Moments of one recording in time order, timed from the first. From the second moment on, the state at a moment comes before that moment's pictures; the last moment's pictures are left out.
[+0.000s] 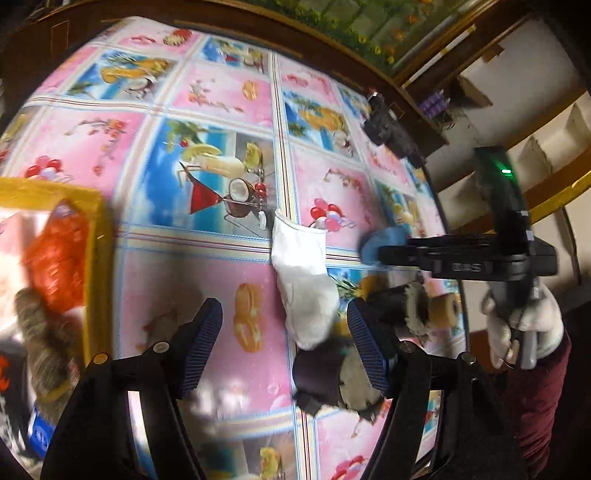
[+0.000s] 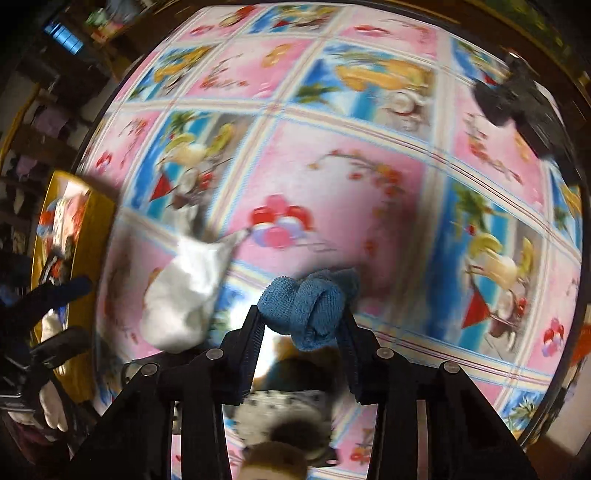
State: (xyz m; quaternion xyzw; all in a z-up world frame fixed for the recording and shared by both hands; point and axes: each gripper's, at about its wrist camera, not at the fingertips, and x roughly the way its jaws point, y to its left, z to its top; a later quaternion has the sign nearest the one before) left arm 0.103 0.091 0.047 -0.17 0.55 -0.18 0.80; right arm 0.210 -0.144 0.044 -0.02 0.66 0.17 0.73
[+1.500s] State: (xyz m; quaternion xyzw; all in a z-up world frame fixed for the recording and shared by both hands) left arm 0.021 0.113 0.123 -0.13 0.46 -0.20 0.85; right arm 0.086 -0.249 0.133 0.14 0.51 0.19 0.82
